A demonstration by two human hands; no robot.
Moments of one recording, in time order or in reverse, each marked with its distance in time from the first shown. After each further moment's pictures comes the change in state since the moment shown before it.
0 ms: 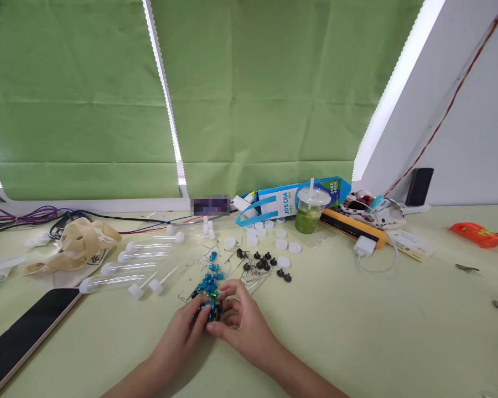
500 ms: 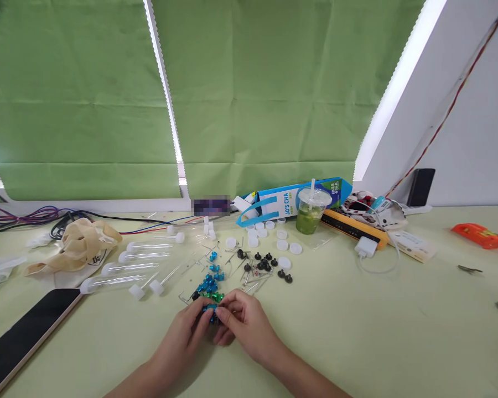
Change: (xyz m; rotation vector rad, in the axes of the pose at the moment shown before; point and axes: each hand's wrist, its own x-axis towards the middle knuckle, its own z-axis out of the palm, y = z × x) left_hand 0.000 0.002 -0.001 0.011 -0.022 0.013; right_hand 0.002 -0.001 -0.003 0.050 -0.060 0.127
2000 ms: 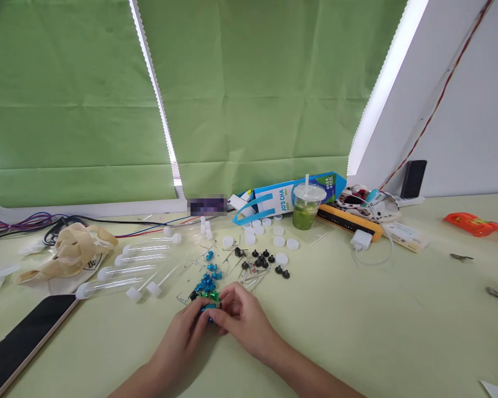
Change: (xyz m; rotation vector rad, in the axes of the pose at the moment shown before) left_hand -0.001 0.001 0.000 0.008 0.007 0.038; right_hand -0.002 -0.001 -0.001 -0.008 0.026 -0.046
